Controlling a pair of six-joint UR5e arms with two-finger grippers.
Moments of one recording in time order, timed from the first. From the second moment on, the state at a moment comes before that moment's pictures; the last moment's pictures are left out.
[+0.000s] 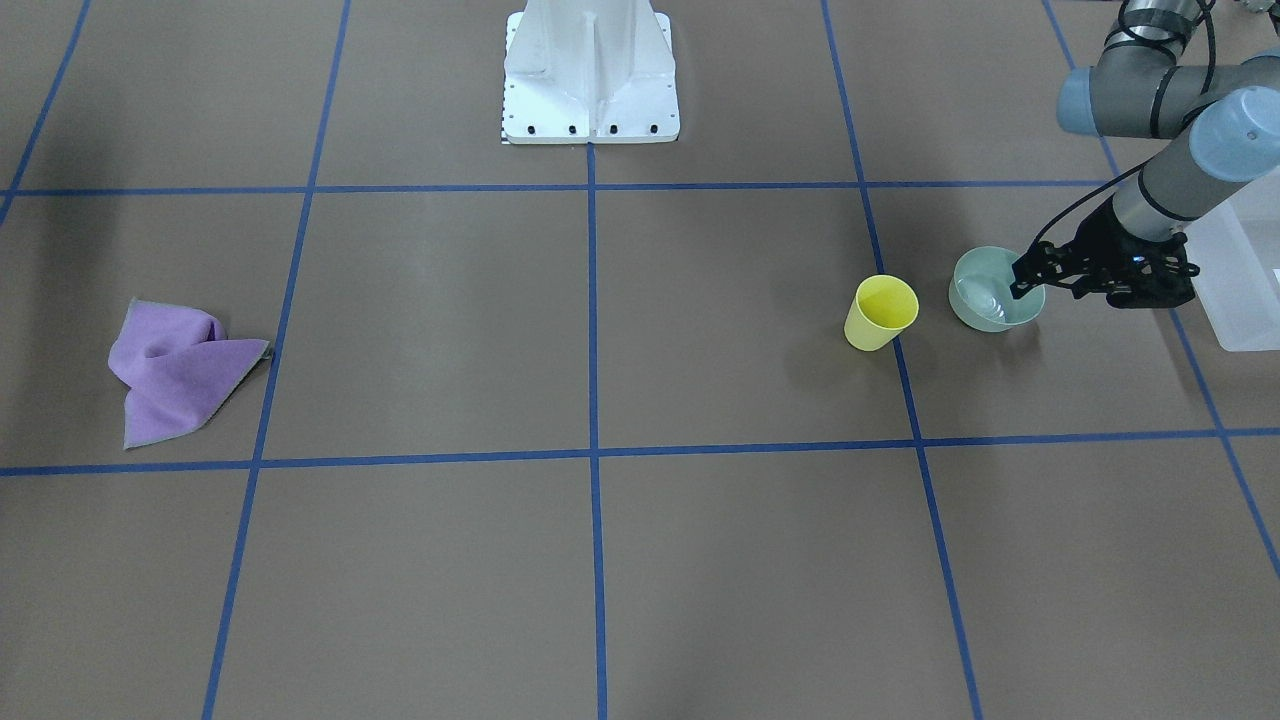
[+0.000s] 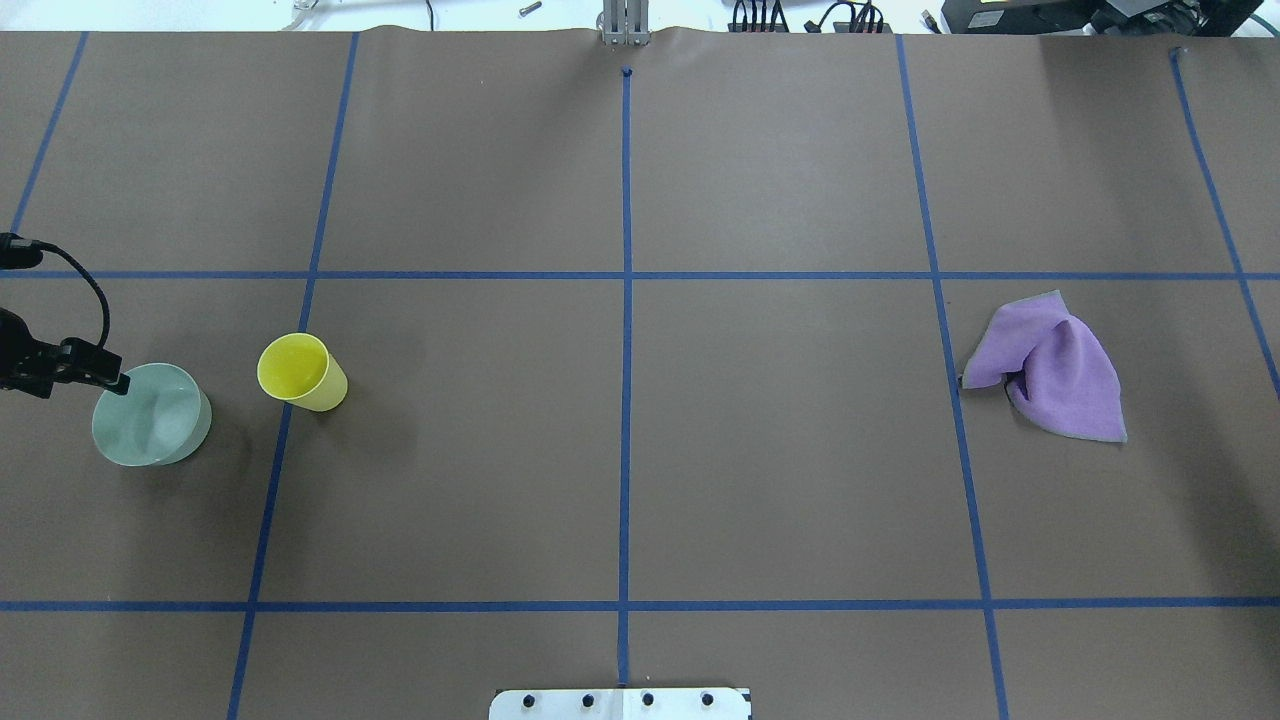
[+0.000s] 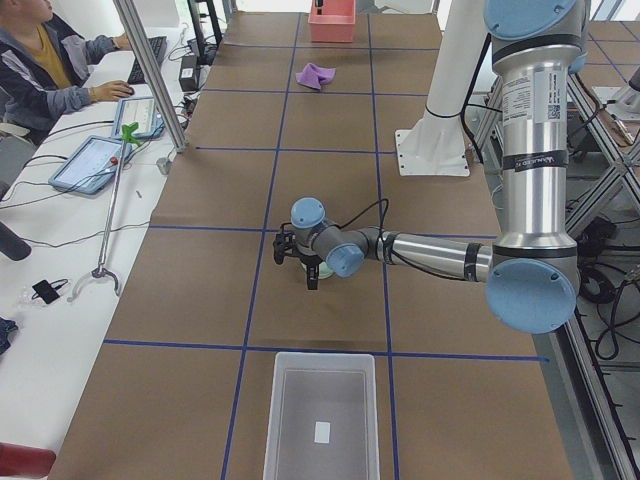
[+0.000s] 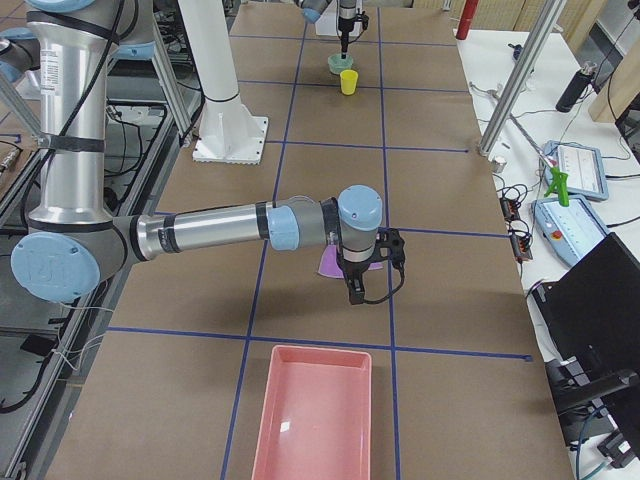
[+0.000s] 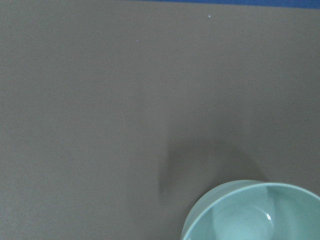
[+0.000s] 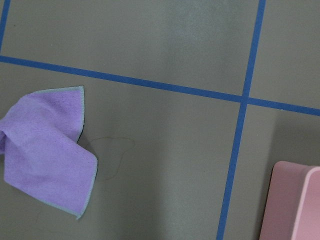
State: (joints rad) left arm -0.93 -1.49 -1.68 -2.13 -2.23 -0.84; right arm 1.46 -1.66 1.83 -1.59 2.39 0.02
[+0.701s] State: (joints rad) left arm -0.91 -1.49 -1.68 -2.13 -2.25 -0.84; right arm 1.46 -1.66 1.84 -1.59 2.39 0.03
